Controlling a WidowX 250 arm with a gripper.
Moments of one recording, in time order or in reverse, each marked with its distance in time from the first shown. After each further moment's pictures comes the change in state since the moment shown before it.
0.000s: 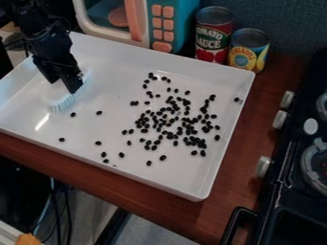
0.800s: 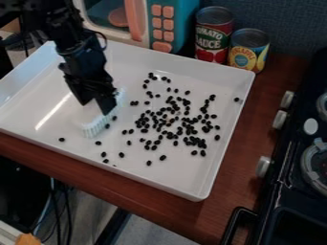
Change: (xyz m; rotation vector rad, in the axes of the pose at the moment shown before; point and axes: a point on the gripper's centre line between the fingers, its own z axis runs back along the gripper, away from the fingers) arm -0.001 -0.079 0.003 -0.084 0.015 -0.014
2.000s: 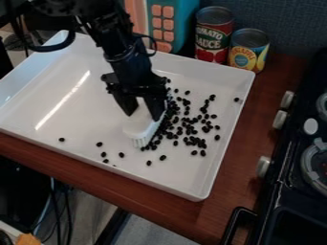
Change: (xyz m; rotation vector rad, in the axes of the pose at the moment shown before) arm 0.022 -0.071 -0.003 -0.096 -0.035 0.160
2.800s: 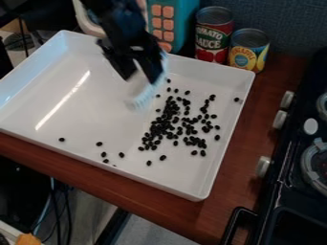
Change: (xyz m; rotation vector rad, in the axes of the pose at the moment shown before) arm 0.027 0.019 0.055 -0.057 -0.105 -0.050
